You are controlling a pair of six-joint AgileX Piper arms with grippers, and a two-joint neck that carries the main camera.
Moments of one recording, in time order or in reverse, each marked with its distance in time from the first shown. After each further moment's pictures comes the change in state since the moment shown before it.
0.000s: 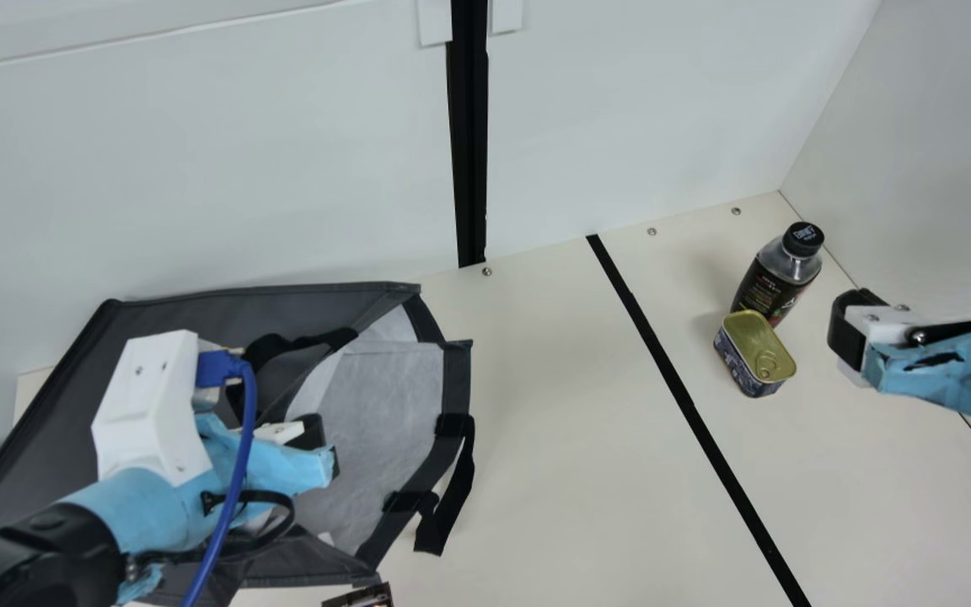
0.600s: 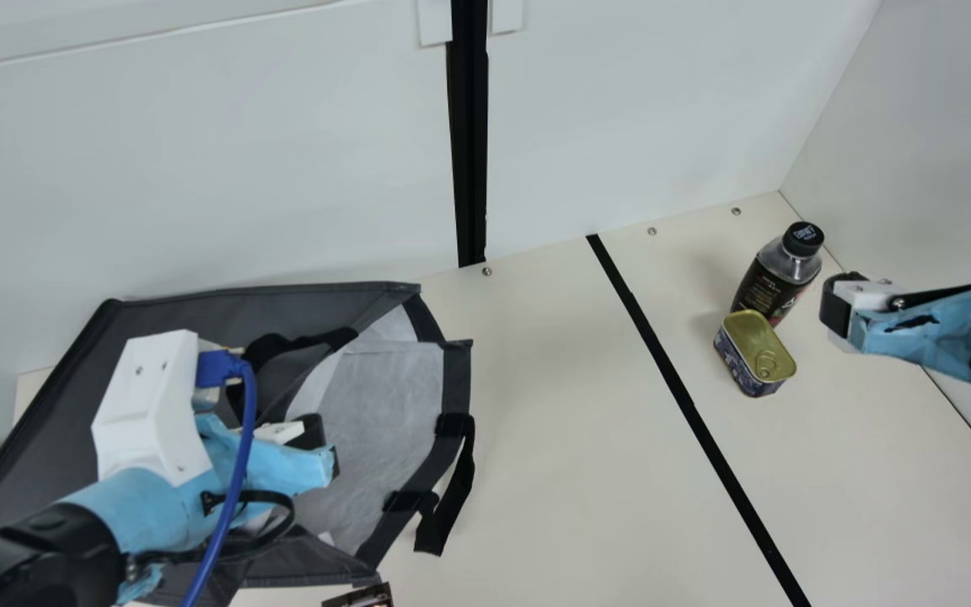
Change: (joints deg) left arm 0.0 0.0 0.0 0.0 0.0 0.0; right arm -1.6 5.1 1.2 -0.3 -4.4 -0.9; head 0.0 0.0
